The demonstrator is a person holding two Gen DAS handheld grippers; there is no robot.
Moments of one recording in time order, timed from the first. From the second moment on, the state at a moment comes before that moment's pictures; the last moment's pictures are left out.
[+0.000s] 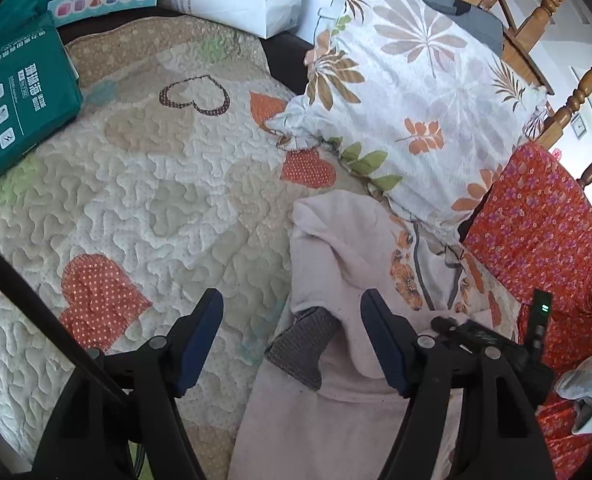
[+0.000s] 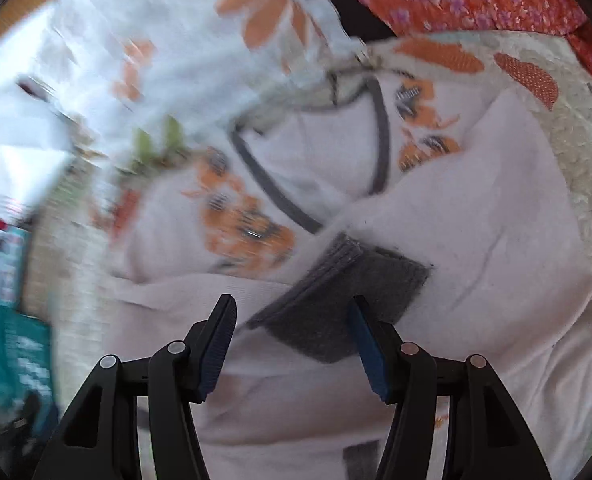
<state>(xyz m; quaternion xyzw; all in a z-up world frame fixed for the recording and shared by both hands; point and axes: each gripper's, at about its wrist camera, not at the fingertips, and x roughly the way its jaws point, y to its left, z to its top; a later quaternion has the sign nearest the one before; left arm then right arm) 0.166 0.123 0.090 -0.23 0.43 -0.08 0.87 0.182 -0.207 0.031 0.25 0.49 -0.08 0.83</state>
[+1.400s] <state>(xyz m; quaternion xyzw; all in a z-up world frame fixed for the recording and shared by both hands) 0.175 0.118 0.073 -0.25 0.47 -0.06 0.85 0.088 -0.165 0.043 0.21 0.45 0.13 0.86</state>
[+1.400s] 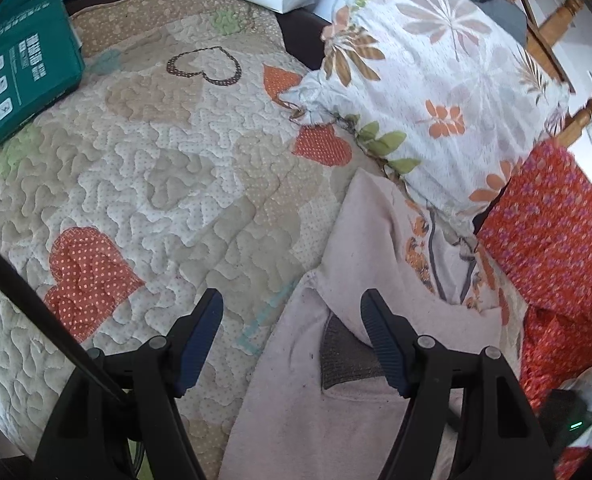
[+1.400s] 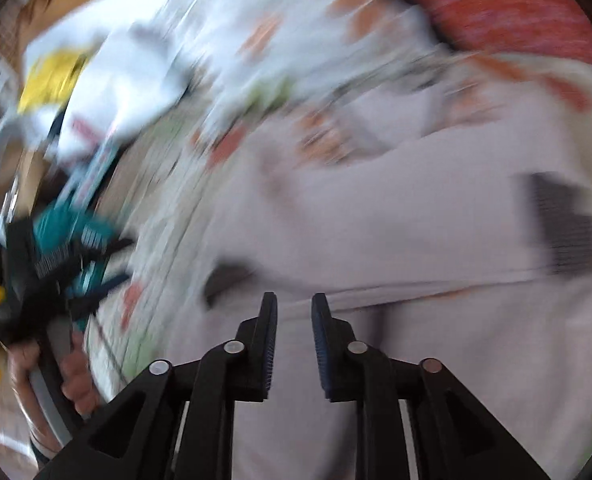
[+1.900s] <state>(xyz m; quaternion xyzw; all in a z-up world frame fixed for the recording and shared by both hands) 0.176 0.152 0.084 -0.30 0.44 -0.05 0.84 0.170 -0.022 0.008 0.04 0.45 0.16 0.88</state>
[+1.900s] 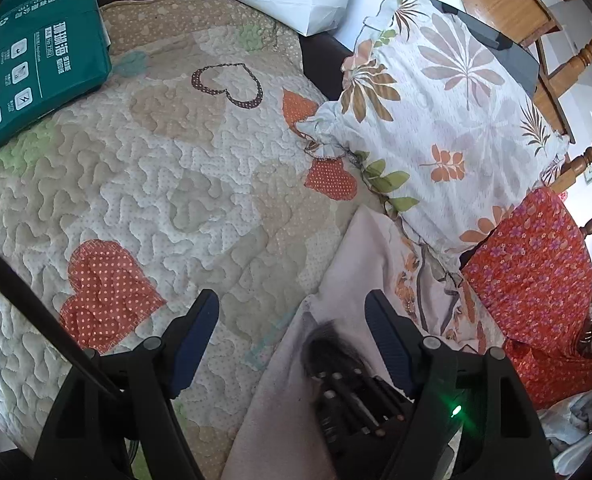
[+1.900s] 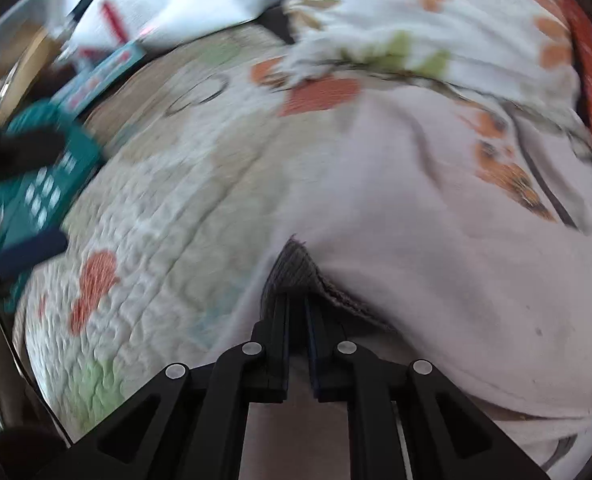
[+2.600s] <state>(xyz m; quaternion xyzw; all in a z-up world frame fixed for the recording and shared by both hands) 0.177 0.127 0.069 -0.27 0.47 -0.06 0.84 0.138 -0.097 0.025 0.06 0.49 0.15 0.86</state>
